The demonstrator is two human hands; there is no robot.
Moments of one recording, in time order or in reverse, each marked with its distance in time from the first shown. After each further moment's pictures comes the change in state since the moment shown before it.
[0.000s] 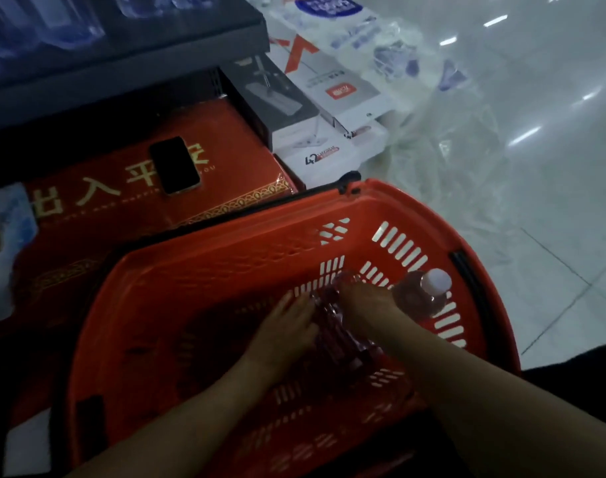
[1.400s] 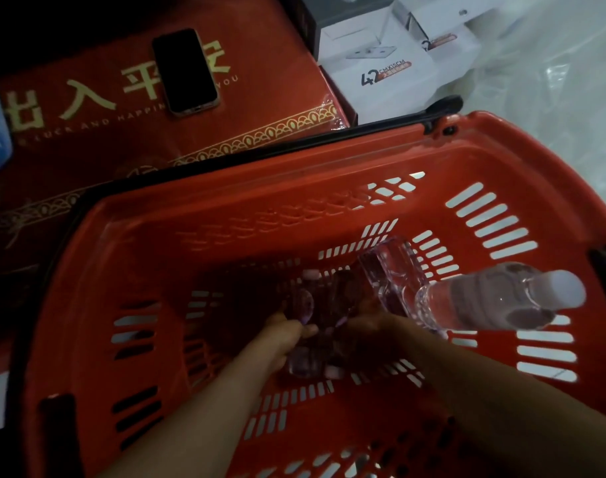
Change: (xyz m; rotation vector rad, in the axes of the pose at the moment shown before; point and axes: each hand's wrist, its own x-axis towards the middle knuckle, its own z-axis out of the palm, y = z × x) left_hand 0.010 -0.023 0.104 -1.633 -0.138 -1.211; right_hand 0.052 -0.005 0.101 0.265 -0.539 -0.374
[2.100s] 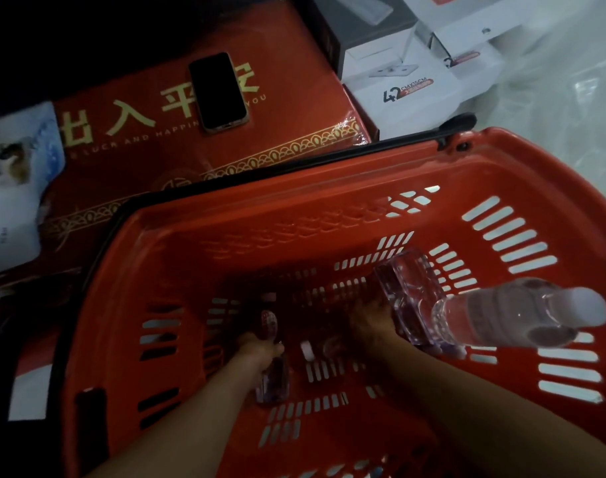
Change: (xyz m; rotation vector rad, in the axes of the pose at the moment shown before) left_hand 0.009 -0.018 -0.058 0.087 0.345 -0.113; right_hand 0.041 -0.019 0.026 0.043 0.361 0.267
